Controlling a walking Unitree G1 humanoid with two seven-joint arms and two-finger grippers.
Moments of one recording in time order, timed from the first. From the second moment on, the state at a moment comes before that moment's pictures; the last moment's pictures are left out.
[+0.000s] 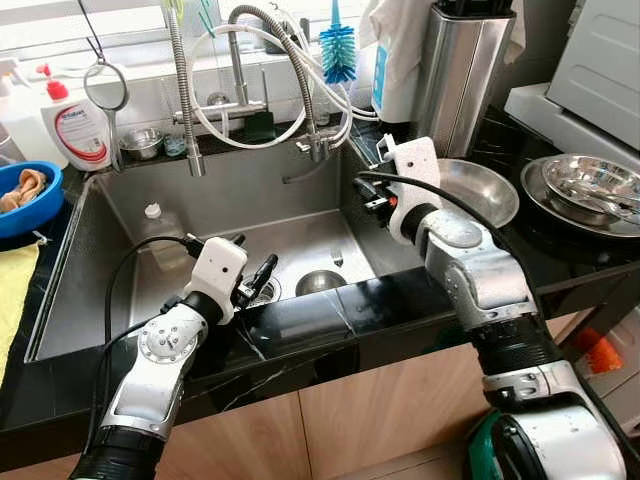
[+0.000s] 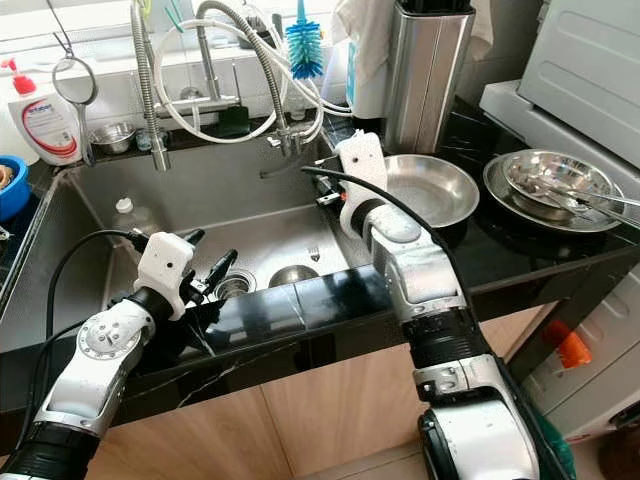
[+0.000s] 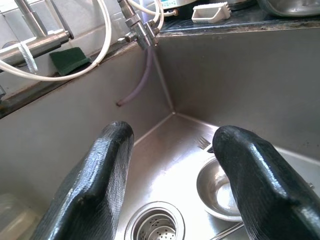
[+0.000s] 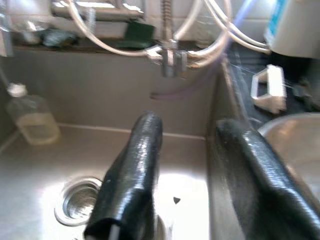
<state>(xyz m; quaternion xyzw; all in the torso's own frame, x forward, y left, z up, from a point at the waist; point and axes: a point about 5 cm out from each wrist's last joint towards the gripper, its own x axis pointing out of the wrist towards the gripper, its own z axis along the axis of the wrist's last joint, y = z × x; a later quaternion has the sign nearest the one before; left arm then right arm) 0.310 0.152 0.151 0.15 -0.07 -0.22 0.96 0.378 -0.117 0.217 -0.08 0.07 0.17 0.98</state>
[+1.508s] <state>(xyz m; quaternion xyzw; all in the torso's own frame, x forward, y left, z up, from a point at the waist) 0.309 0.149 0.152 0.16 -0.08 -0.22 0.96 0.385 -0.140 0.190 -0.08 0.15 0.07 0.98</state>
